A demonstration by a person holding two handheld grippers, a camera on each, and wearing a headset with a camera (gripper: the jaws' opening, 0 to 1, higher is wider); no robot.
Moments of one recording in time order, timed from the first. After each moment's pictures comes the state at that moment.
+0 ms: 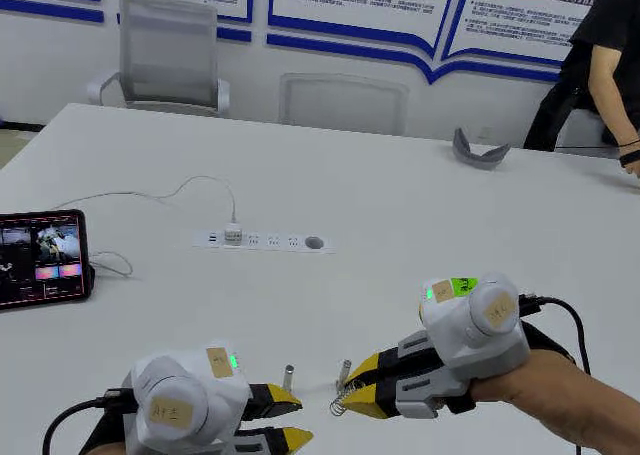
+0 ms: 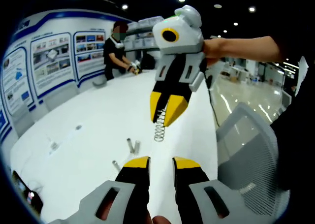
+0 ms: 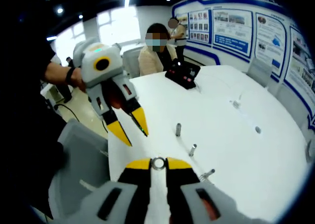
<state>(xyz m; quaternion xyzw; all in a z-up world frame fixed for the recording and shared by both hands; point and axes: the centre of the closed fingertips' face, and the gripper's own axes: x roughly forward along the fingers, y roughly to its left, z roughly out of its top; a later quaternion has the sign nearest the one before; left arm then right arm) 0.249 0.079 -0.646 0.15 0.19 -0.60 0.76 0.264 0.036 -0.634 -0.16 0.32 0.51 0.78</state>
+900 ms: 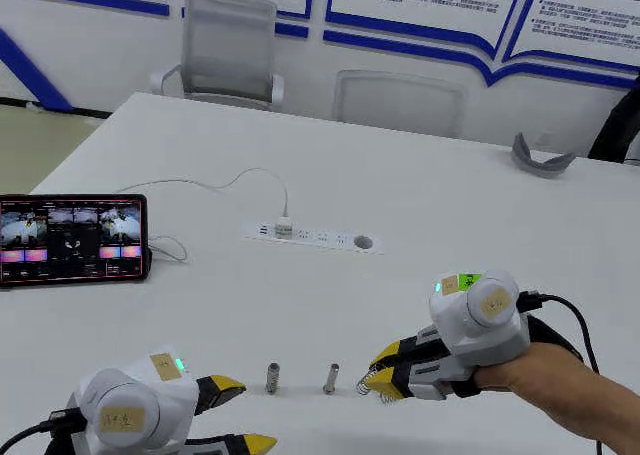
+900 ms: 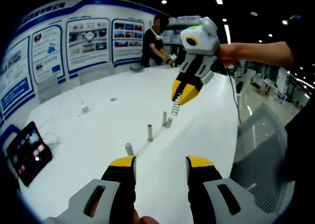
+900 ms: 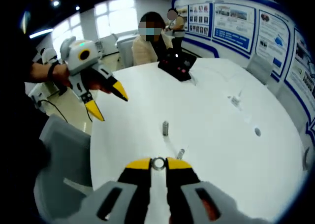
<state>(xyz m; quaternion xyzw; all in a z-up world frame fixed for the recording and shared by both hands) 0.273 0.171 -0.676 0.11 0.24 -0.48 0.84 0.312 0.053 -0.668 -0.20 0.34 0.50 0.77</state>
